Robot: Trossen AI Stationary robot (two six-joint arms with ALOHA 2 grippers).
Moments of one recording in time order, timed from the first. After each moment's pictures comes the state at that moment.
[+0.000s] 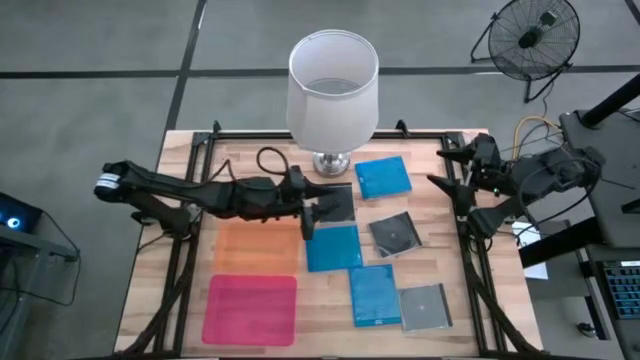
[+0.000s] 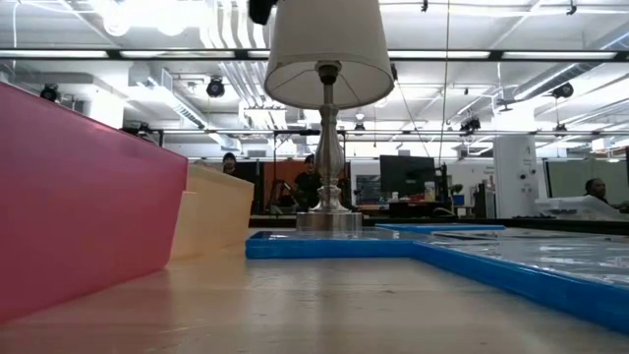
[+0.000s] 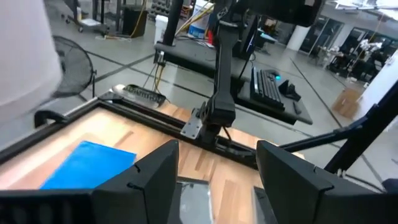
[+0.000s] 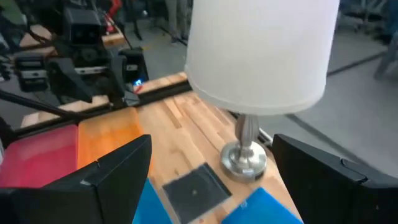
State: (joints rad) left arm -0.14 1.40 1.17 0.13 -0.33 -0.36; right arm 0.44 0.80 1.31 -0.96 0.82 0.47
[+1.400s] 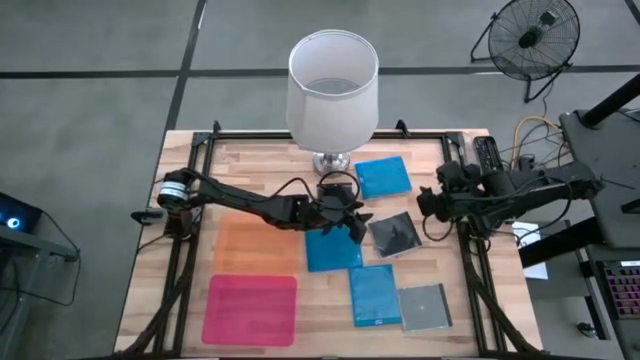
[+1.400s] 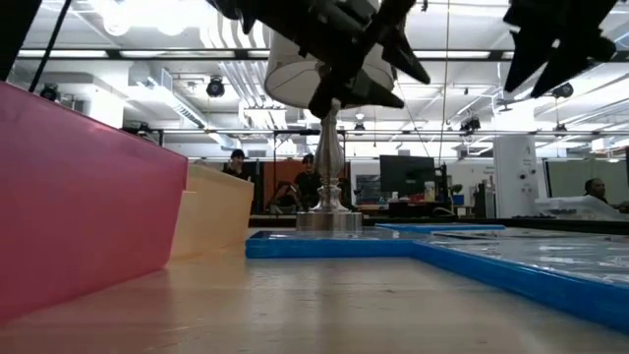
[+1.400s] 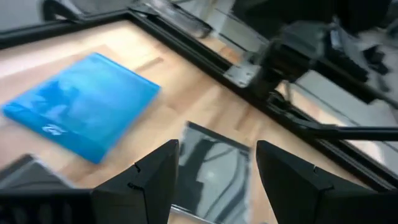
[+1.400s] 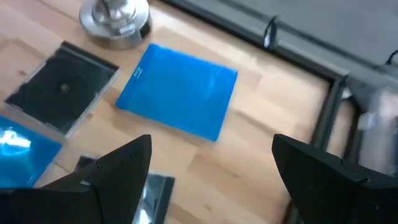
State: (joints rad) left arm -0.08 1.87 1.38 0.10 -0.40 -0.60; right arm 0.21 0.92 0.94 -1.32 0.70 1.16
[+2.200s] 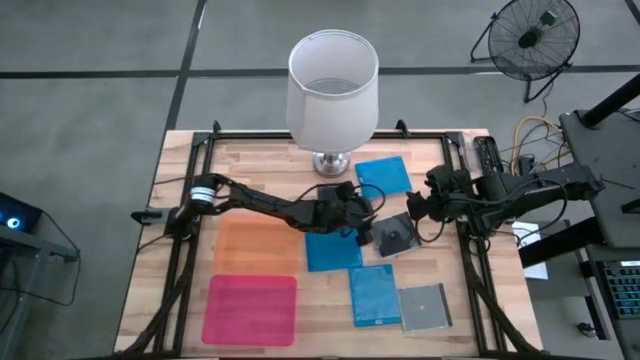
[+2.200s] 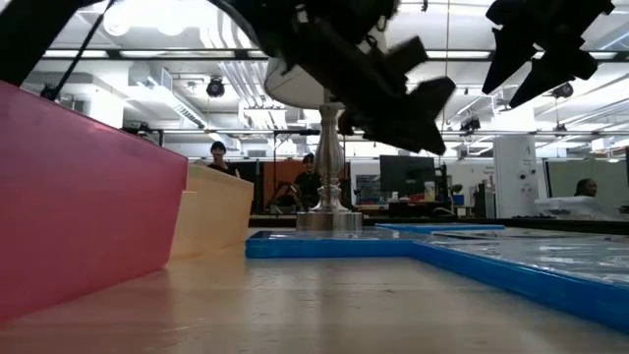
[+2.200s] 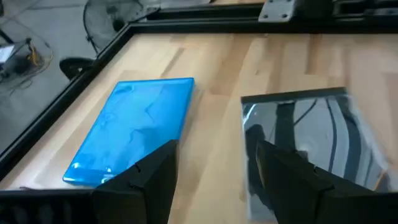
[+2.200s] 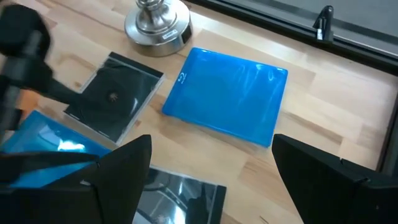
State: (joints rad) left arm -0.04 2.13 1.58 0.02 -0.48 -0.05; right arm 0.20 0.92 0.88 -1.08 0.67 1.12
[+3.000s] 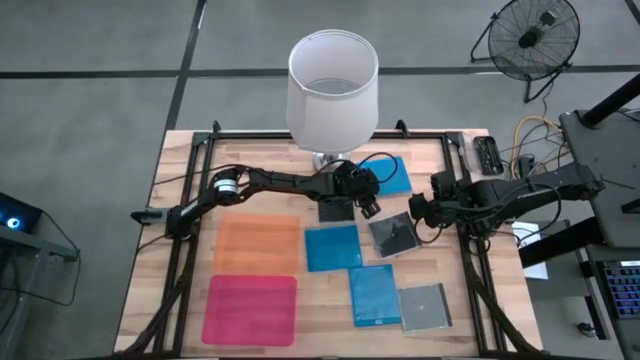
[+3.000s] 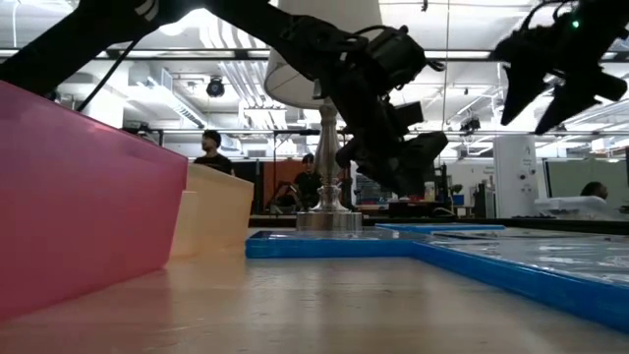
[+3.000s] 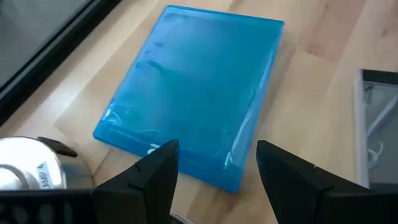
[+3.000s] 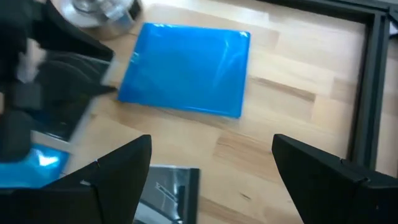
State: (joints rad) left arm 0.13 2.30 1.89 -0.38 -0.40 -0.23; right arm 0.20 0.92 0.75 -1.16 0.67 1.37
